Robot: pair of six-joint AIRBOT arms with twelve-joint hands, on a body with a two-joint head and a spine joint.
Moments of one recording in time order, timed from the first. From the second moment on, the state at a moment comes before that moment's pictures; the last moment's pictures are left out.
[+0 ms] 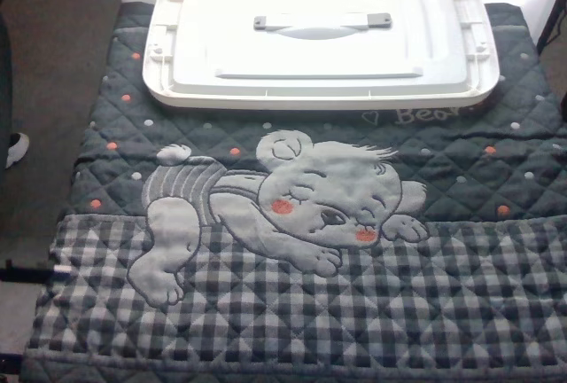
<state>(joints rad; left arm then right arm) -0.02 -1.27 1.45 0.06 -0.44 1.15 -0.12 -1.22 1.62 -0.25 0.85 -0.34</state>
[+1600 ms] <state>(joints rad) 0.44 -1.01 1.08 0.04 -1.02 1.16 -0.57 -1.06 1.37 -0.09 1.31 -0.31</state>
